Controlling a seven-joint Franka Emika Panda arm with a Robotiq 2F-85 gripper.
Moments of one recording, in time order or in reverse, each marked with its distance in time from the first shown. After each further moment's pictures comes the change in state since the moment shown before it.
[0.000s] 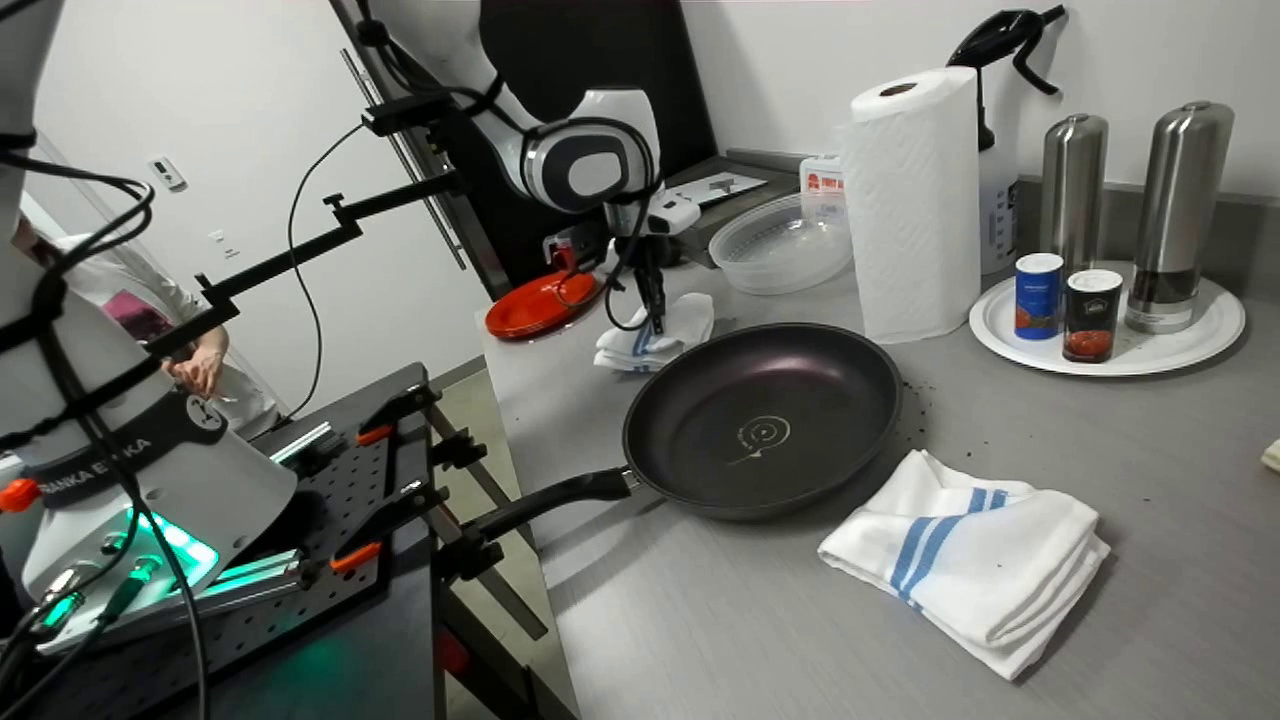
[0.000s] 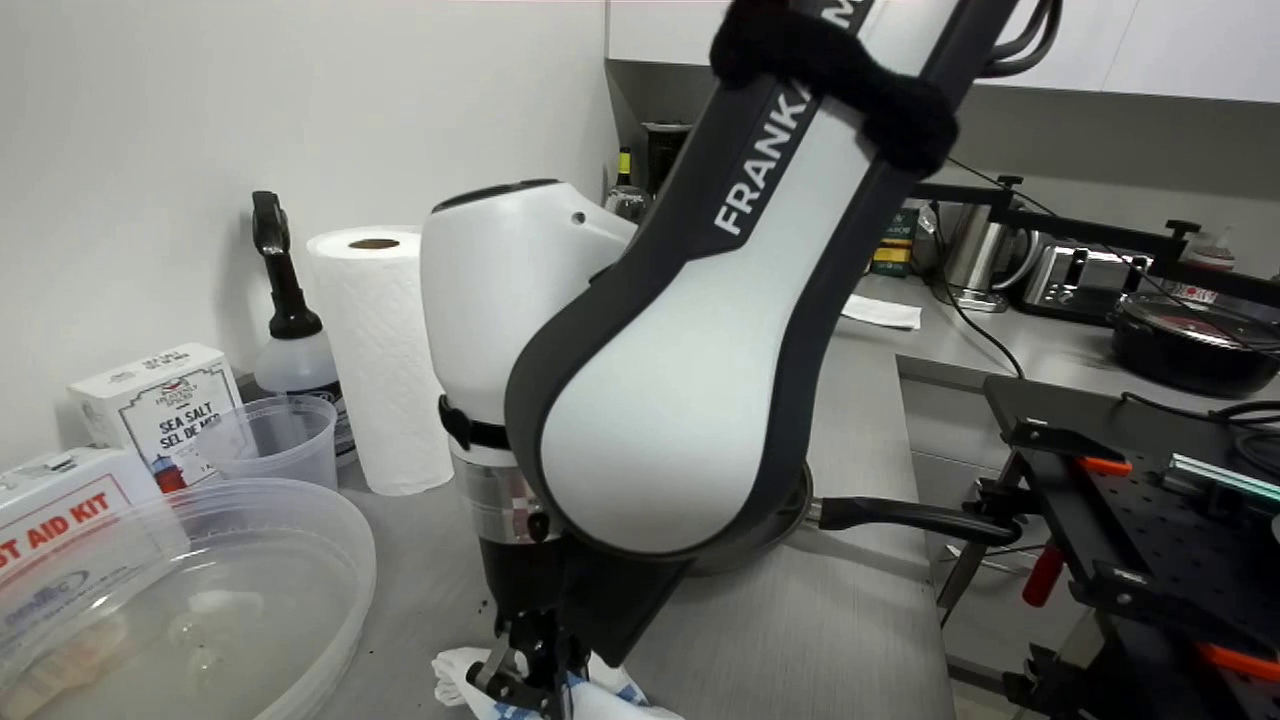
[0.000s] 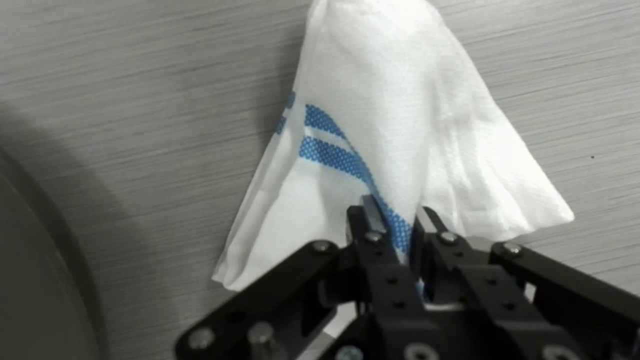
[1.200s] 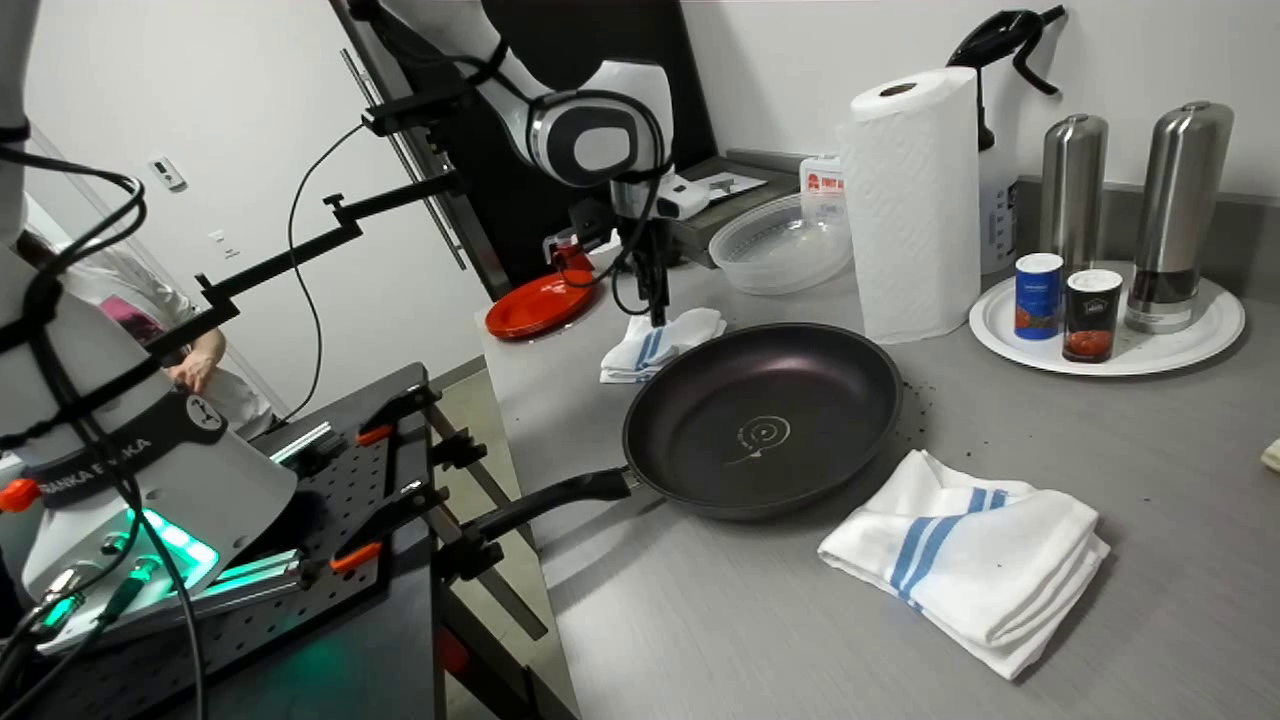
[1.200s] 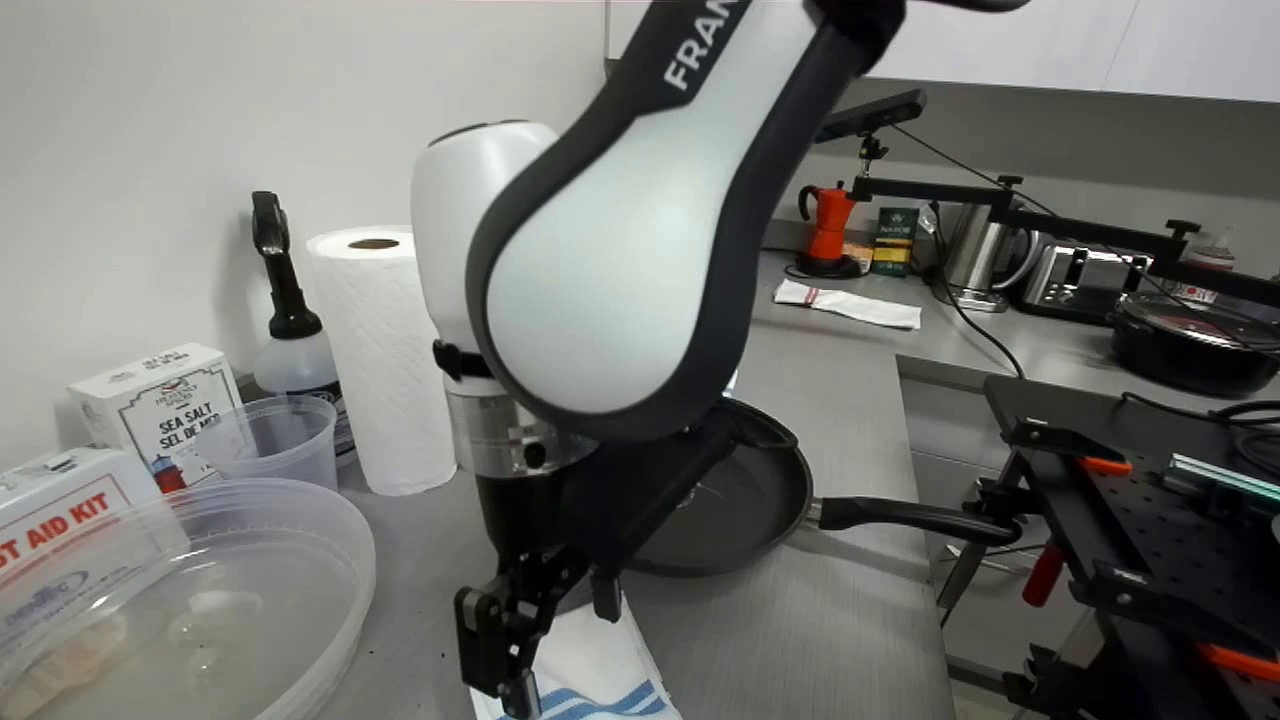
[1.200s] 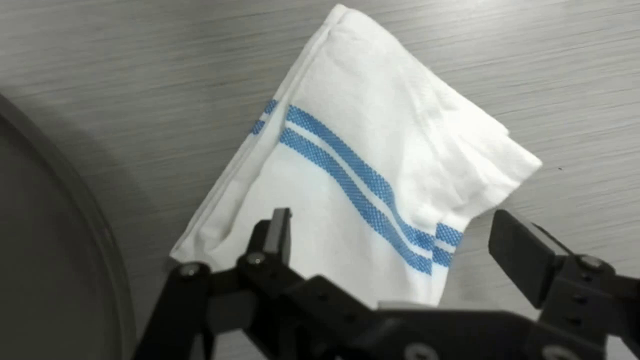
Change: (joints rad) arm -0.079 -0.052 0.044 0.012 0.035 -0.135 -0.098
